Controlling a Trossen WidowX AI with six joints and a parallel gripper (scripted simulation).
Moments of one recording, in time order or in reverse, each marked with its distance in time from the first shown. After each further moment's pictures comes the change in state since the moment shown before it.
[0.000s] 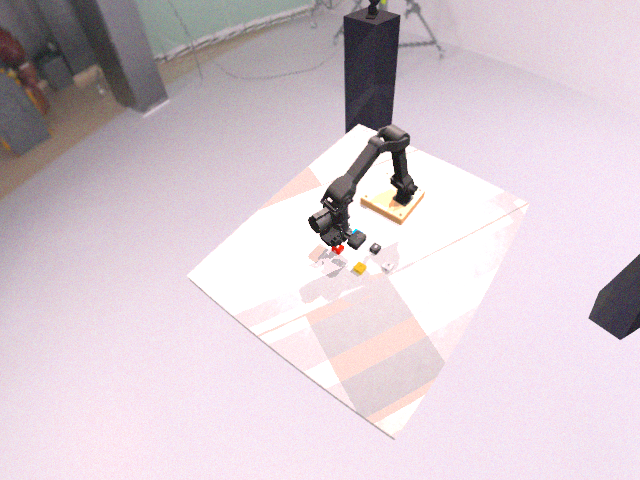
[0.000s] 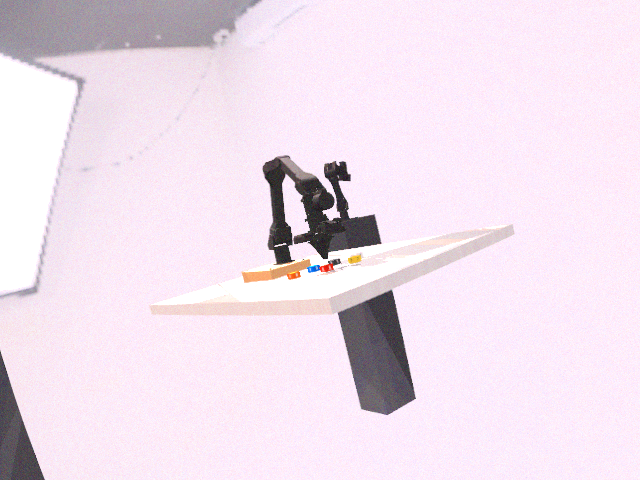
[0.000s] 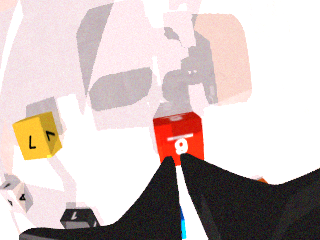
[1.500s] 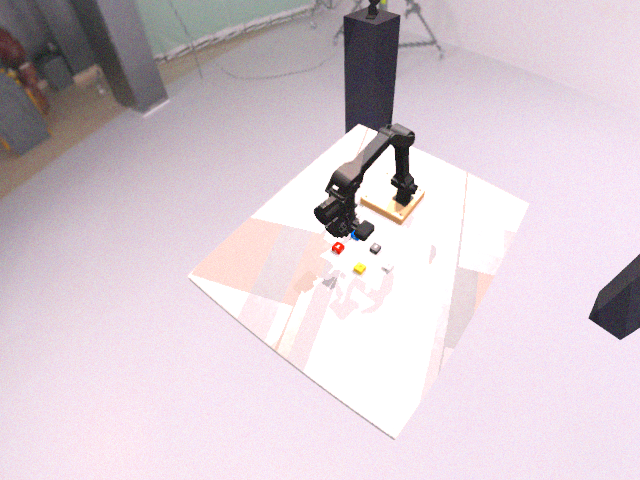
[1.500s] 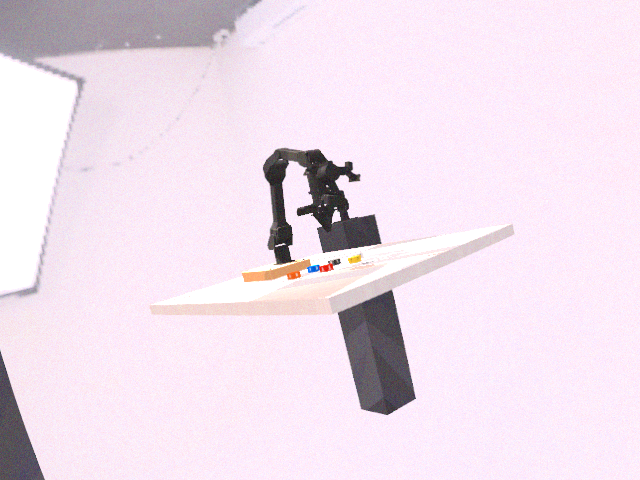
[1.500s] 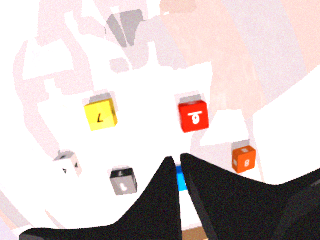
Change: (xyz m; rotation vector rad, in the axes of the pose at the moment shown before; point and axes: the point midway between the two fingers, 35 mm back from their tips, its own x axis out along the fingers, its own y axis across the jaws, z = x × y) arm -0.086 0.033 0.011 0.015 0.016 0.009
